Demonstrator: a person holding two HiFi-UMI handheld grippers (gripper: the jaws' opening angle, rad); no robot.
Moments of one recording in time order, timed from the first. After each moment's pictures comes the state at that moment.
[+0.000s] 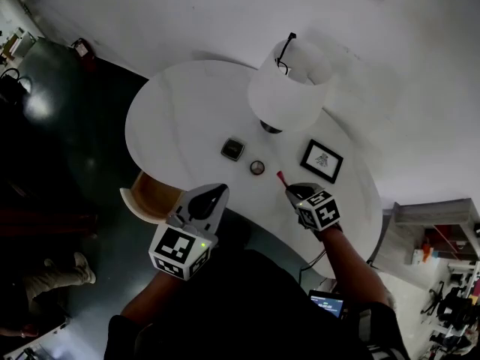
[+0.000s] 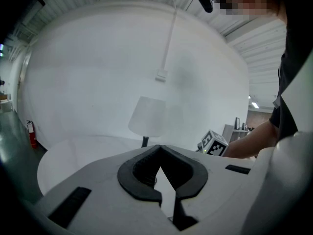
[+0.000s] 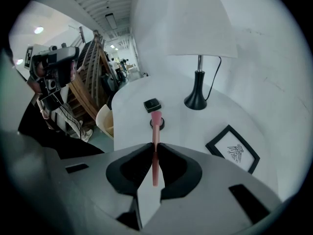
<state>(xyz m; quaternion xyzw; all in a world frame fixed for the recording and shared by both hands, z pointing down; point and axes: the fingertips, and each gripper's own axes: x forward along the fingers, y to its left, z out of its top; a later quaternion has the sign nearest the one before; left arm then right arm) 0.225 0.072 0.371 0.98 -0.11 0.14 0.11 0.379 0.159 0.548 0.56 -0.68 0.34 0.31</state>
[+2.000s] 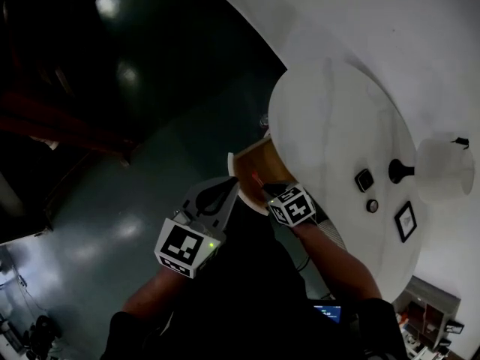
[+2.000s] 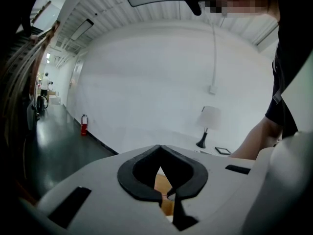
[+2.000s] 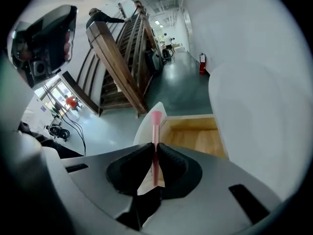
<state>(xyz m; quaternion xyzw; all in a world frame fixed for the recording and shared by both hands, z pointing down) -0.120 -0.104 0.423 0.93 -0.32 0.11 0.15 -0.040 -0.071 0.655 0.32 -0.80 0.32 0.40</state>
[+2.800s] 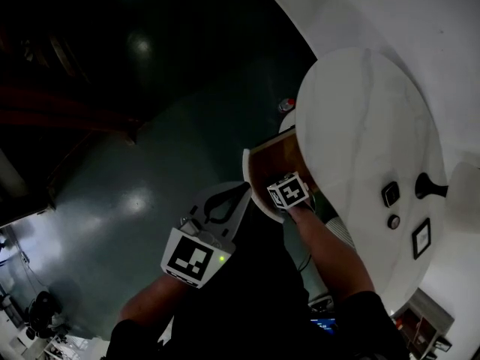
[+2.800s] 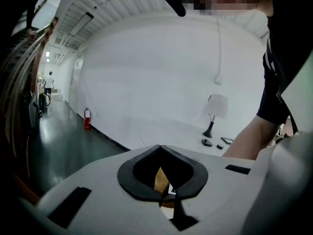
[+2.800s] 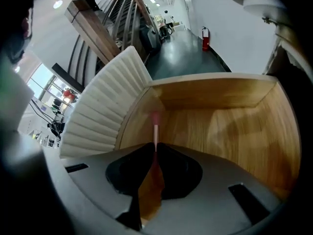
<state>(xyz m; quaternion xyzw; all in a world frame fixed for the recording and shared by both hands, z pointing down) -0.128 -0.126 0.489 0.92 -0.32 0.16 0.15 -0.052 -0.093 0.807 0.28 -0.75 0.37 0.48</state>
